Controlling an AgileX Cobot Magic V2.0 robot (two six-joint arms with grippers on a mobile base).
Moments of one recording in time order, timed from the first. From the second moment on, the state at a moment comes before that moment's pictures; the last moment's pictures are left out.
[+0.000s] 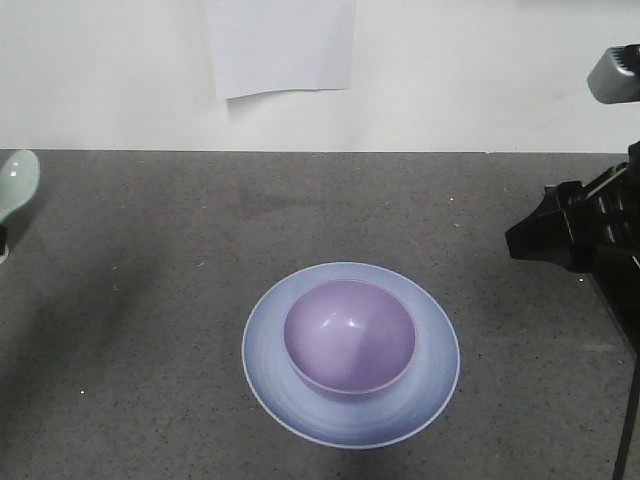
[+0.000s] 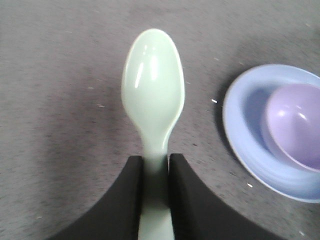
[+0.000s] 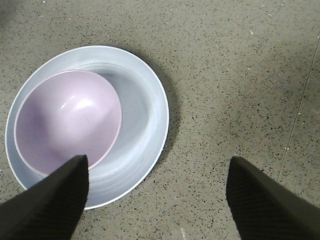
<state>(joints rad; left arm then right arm) -0.21 0.98 -1.13 -0.15 1.04 -0.08 0.15 1.16 -1.23 0.24 1.09 -0.18</state>
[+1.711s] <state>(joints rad) -0.66 1.83 -1.62 -0.26 1.17 0.19 0.15 1.16 -1.23 0.24 1.09 -0.18</state>
